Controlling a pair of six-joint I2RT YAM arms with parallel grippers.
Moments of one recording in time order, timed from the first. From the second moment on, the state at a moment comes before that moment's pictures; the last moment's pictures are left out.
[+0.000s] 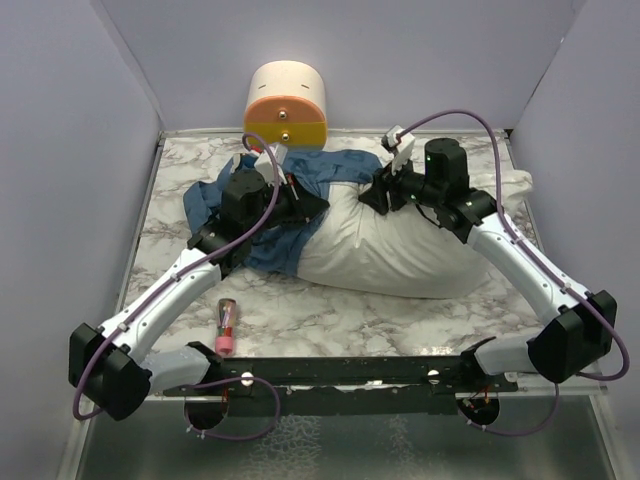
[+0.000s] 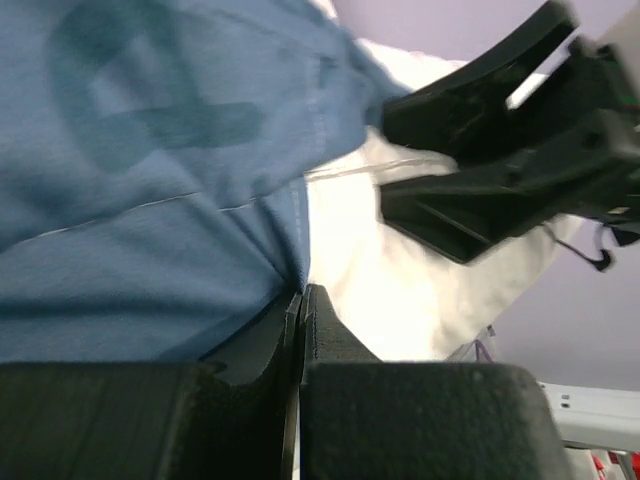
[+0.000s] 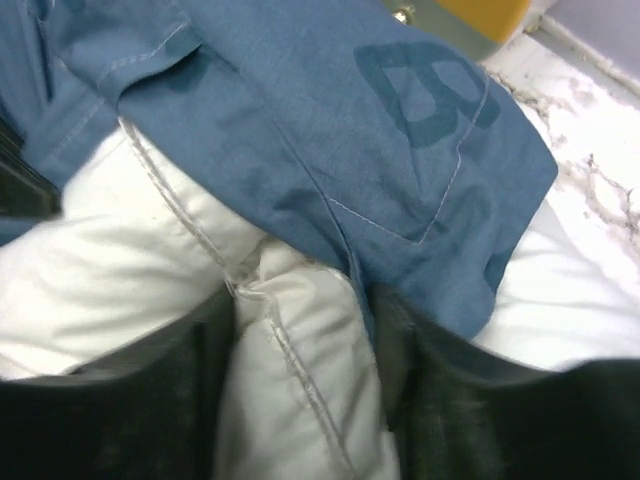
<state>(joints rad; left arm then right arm) -0.58 1.17 0.99 -0.08 0.25 -0.72 0.47 1.35 1.23 -0.29 -0.39 -0.08</state>
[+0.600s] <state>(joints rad) -0.58 1.43 1.20 0.09 0.33 -0.81 0.44 1.41 1.20 0.04 -0.47 0.25</state>
